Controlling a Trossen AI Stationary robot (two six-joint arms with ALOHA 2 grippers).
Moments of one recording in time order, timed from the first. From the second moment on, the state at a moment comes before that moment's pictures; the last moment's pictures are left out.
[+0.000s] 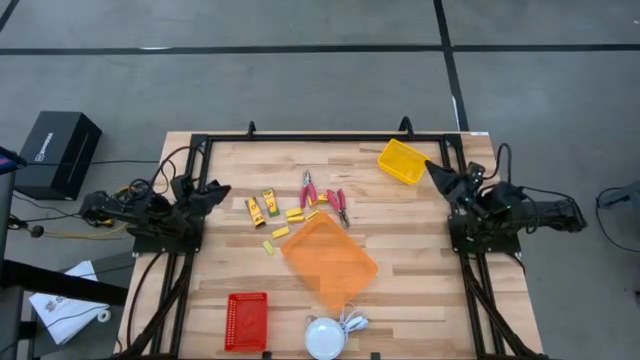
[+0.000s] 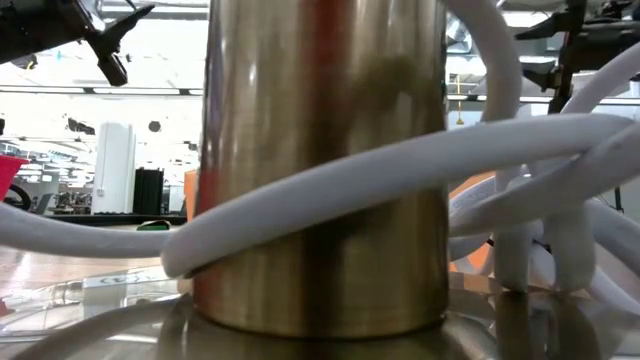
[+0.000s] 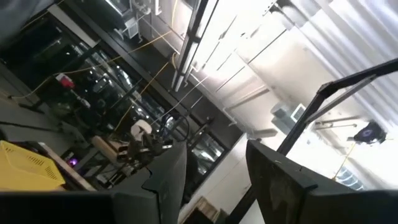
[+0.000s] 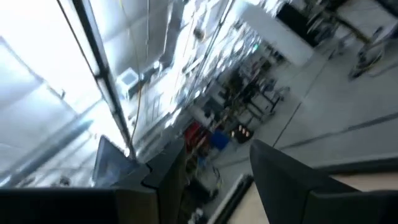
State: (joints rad) left arm -0.20 0.01 0.01 0.59 -0.38 -0.63; right arm 0.04 0.07 0.11 0.35 0.70 0.64
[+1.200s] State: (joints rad) left arm -0.01 0.80 0.74 -0.34 -0.19 -0.55; right arm -0.09 0.41 0.29 0.89 0.59 0.50
